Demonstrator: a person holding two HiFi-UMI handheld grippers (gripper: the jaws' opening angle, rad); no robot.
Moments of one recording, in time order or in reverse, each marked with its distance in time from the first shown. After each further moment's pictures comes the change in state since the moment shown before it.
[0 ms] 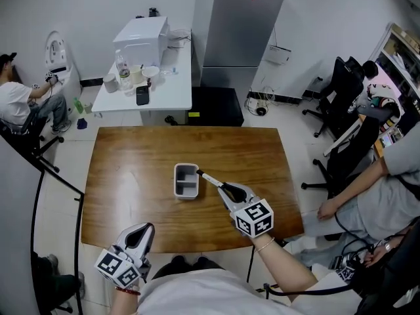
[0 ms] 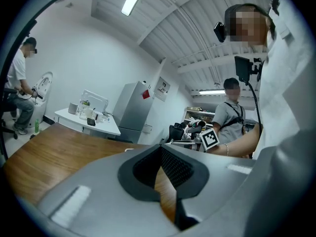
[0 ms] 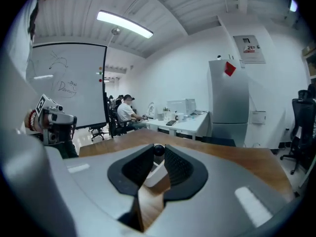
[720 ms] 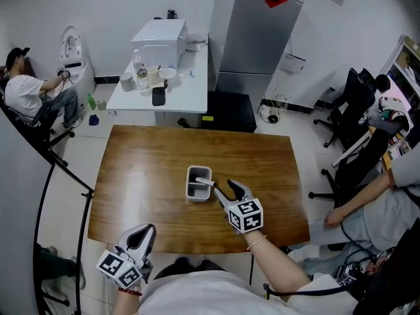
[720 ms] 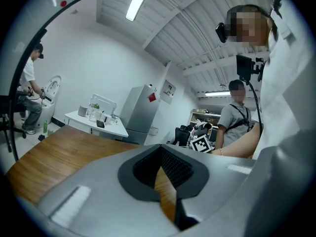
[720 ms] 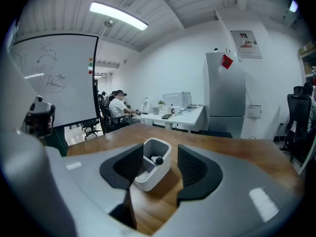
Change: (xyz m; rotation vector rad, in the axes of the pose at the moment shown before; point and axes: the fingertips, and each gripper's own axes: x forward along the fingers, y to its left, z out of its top) left arm -0.027 0.018 0.005 -0.015 -0.032 0.073; right arm 0.059 0.002 -0.024 0.039 0.057 -0.069
